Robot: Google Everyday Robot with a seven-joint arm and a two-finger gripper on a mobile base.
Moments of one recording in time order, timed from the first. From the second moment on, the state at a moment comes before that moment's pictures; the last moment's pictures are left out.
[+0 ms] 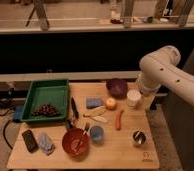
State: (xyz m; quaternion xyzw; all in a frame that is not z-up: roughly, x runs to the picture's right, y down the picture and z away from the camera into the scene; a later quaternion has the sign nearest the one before) arm 0.231 0.035 0.692 -0.23 0.00 -0.09 0.97
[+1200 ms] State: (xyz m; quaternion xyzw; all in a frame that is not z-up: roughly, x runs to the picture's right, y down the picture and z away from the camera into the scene) arm 0.179 0.000 0.715 -0.19 -0.03 -0.18 0.97
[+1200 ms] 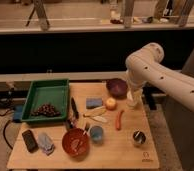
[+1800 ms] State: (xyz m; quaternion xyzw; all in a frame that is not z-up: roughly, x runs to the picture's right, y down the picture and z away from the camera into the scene) arm 0.167 -0.010 0.722 -0.17 -0.04 -0.22 0.96
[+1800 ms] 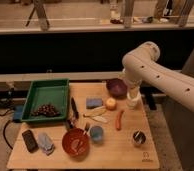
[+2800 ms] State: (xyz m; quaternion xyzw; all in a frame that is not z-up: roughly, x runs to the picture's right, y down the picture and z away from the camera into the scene) arm 0.140 -0.016 0.738 -0.15 -0.07 -0.29 0.94
